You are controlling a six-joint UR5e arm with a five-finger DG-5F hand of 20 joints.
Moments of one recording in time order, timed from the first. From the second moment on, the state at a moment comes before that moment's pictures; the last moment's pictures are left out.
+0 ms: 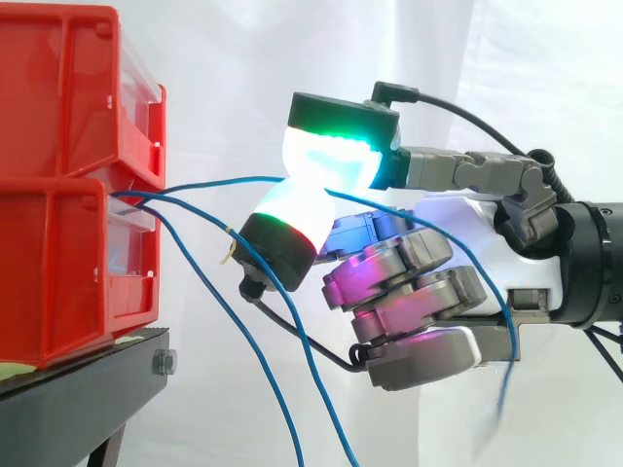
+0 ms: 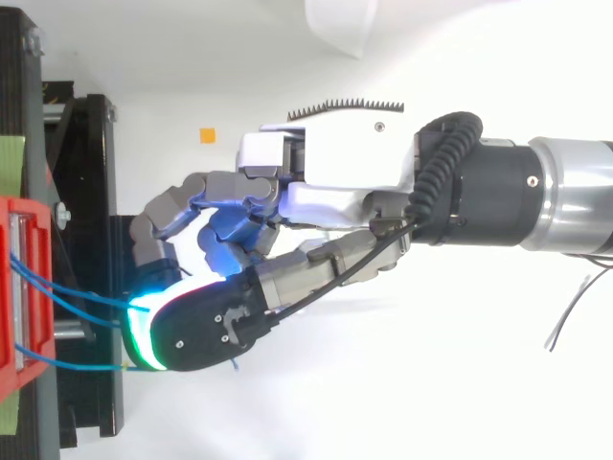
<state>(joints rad) 0.12 -2.32 -1.16 -2.80 -1.45 0.11</state>
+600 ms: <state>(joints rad) 0.12 -2.32 -1.16 -2.79 -1.45 0.11</state>
